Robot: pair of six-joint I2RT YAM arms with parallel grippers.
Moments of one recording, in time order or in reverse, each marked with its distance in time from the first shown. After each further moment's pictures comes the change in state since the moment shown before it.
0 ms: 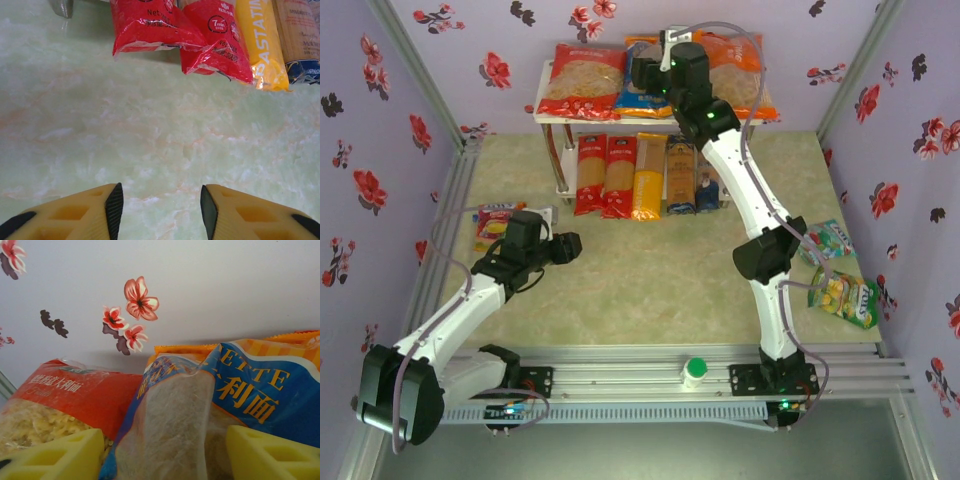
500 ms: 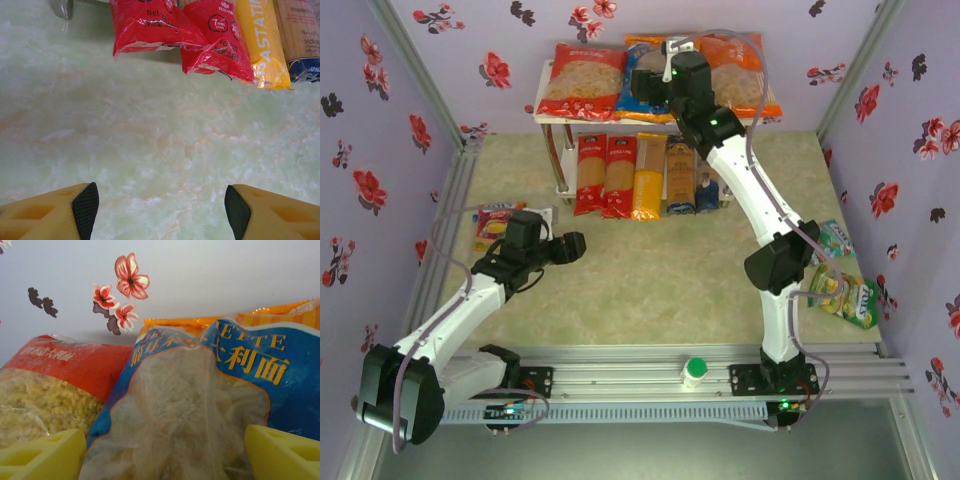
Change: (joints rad) left arm 0.002 0.001 0.000 0.000 0.000 0.014; right arm 0.011 -0.138 -0.229 0.026 0.025 -0.011
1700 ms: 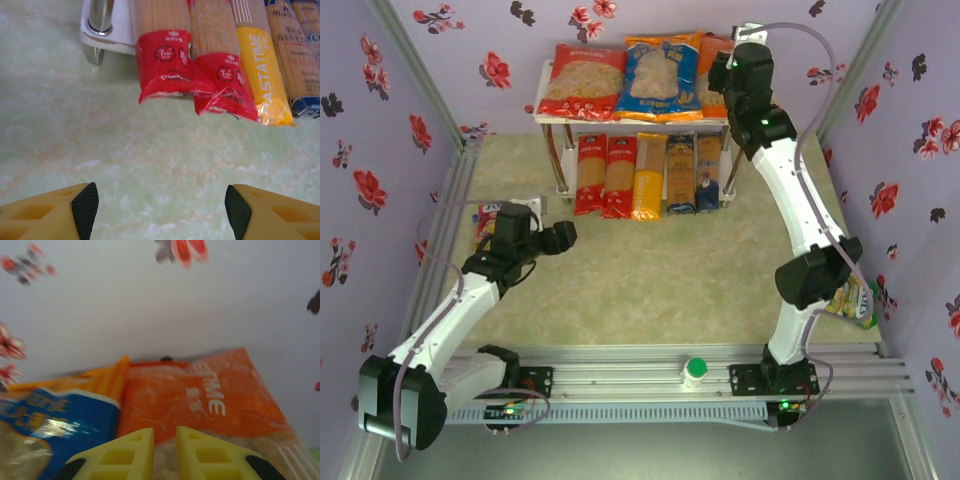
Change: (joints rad) left arm 0.062 -0.029 0.056 -0.014 -0.051 0.042; right arm -0.188 -0.193 -0.222 0.098 0.164 -0.060
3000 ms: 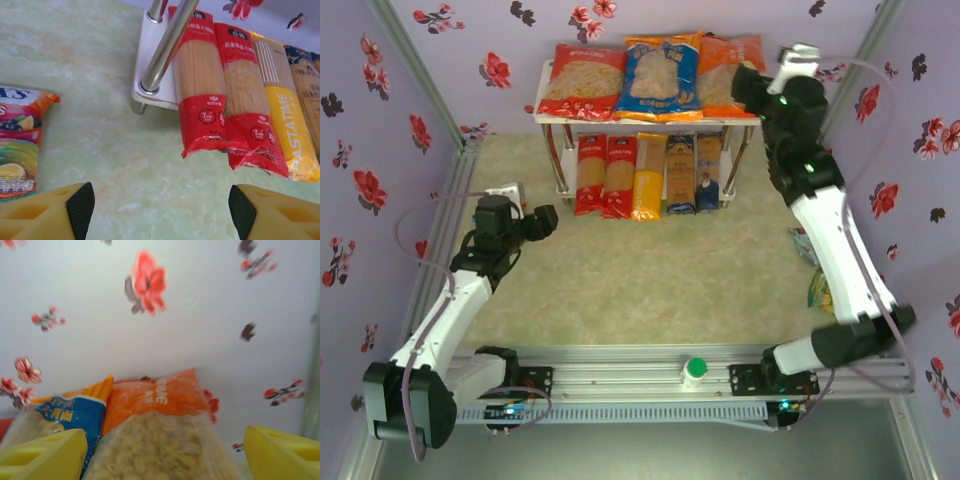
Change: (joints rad) left arm 0.140 -0.010 0.027 0.068 -0.030 0.054; right arm -0.036 -0.521 -0.460 0.130 0.020 -0.009
